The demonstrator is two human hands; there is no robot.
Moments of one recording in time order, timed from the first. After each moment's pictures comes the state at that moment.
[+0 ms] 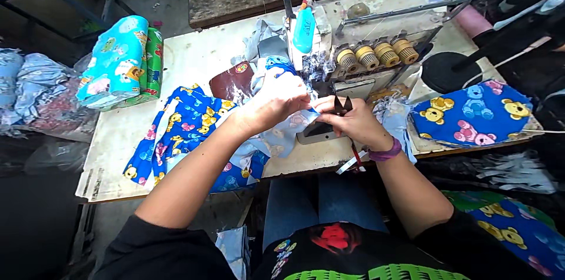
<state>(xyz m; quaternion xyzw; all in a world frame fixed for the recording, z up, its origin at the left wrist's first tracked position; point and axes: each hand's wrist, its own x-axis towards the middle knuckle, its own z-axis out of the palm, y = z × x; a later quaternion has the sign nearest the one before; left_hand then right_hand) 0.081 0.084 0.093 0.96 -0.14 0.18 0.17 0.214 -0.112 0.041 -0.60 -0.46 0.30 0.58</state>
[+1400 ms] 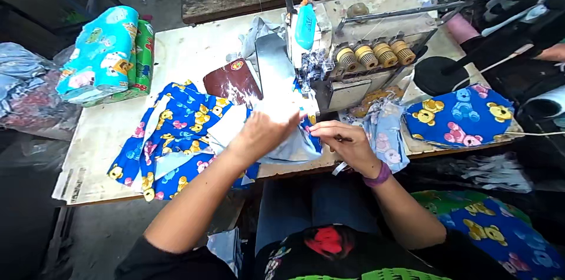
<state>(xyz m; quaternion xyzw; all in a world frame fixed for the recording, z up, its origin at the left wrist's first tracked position) 0.050 0.046 0.068 0.95 -0.07 0.28 0.12 0.184 -0.137 -0.003 -0.56 -0.54 0.14 0.61</state>
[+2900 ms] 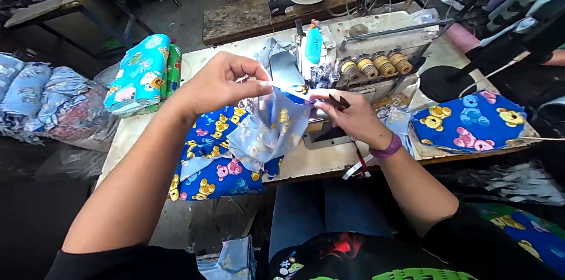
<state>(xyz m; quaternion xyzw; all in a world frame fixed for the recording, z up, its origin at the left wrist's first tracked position) 0.016 0.112 0.209 0.89 0.04 0.08 0.44 0.203 -0.096 0.077 -0.63 -0.56 0.11 0.52</state>
